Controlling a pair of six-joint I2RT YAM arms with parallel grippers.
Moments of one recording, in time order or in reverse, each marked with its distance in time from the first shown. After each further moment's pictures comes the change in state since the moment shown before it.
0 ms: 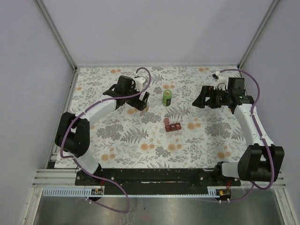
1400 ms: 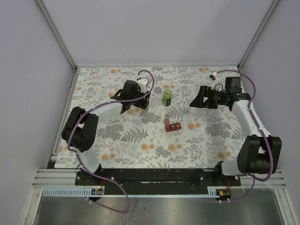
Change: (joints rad) left arm -0.039 0.098 -0.127 0.366 -0.109 -0.146; right arm 0.023 0.087 0.014 -0.008 -0.083 0.029
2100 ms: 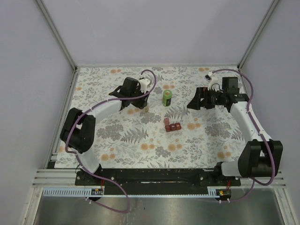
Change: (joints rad) left arm -0.002 -0.009 0.084 -0.199 0.048 0.117; right arm 0.032 -0.027 0.000 -0.001 0.005 -0.044
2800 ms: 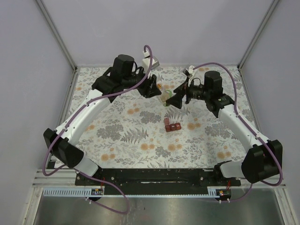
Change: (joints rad) left arm -0.094 -0.236 0.428 -0.412 0.373 -0.001; right arm 0.325 -0.040 -0.005 0.453 -0.071 -0.012
